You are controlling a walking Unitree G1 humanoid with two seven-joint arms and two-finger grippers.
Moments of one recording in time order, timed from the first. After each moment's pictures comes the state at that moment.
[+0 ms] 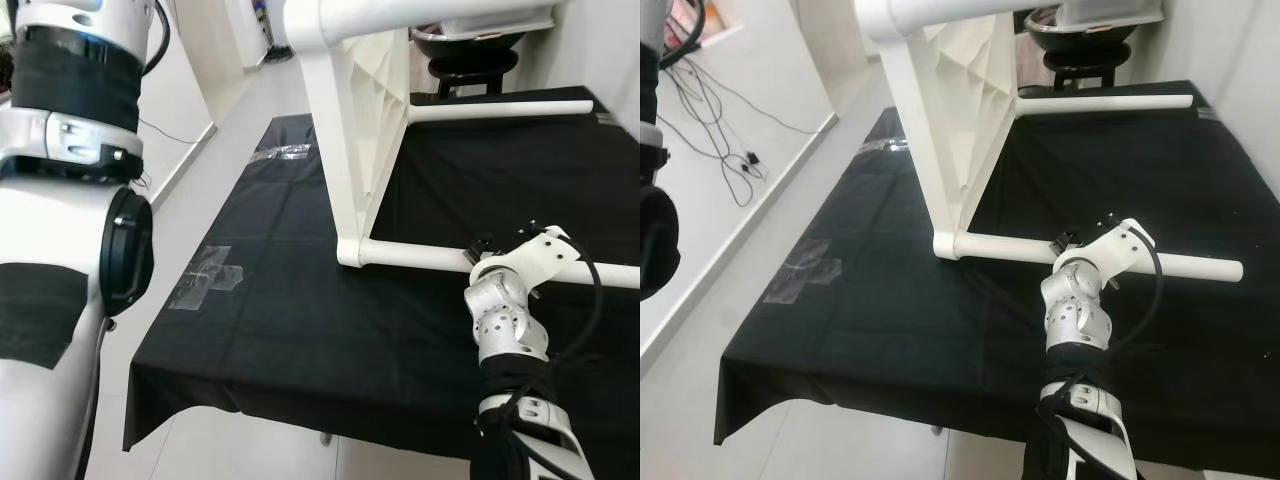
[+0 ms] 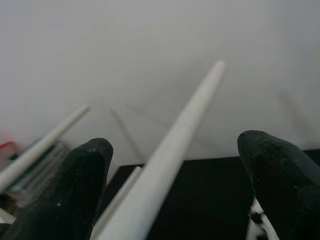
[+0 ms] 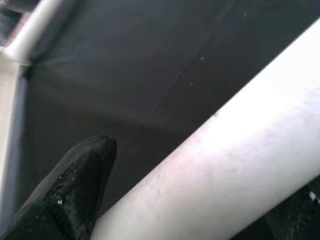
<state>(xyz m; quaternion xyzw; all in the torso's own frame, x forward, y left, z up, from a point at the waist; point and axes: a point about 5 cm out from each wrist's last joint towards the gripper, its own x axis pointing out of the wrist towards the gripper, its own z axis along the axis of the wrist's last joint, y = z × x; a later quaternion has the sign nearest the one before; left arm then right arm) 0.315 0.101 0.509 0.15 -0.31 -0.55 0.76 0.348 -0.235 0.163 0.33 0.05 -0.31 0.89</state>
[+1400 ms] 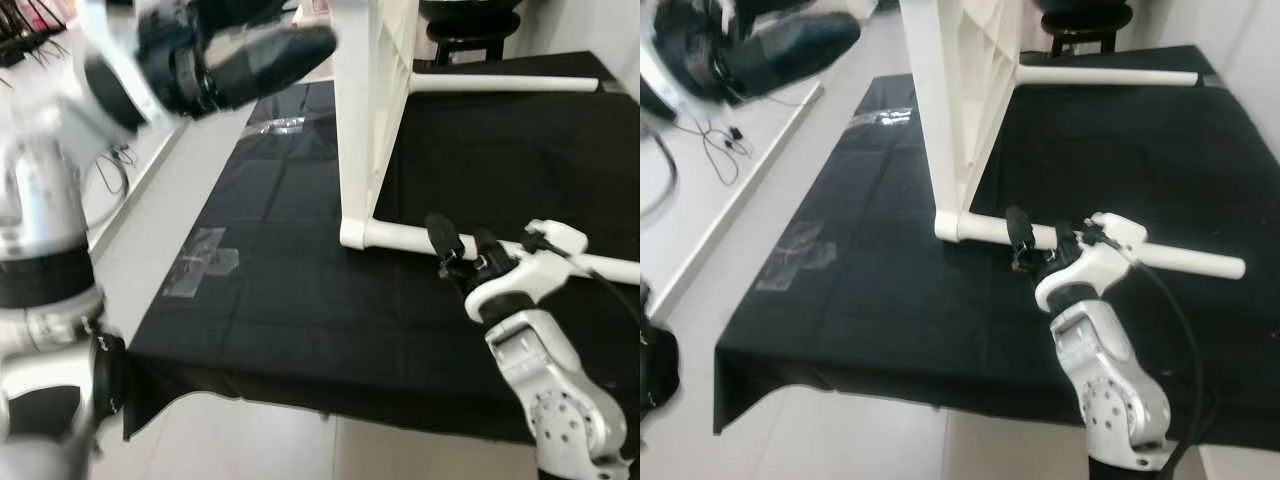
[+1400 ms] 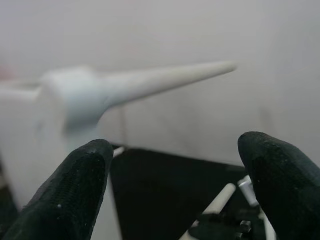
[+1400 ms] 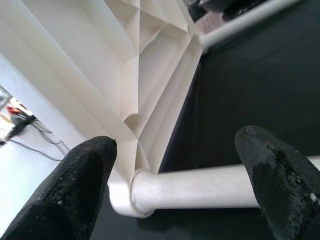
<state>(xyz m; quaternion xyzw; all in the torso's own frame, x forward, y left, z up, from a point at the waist) 0.290 0.160 0.385 -0.02 -0.27 -0.50 0.83 0.284 -0.182 0.216 0.20 -0.08 0.03 0.98</state>
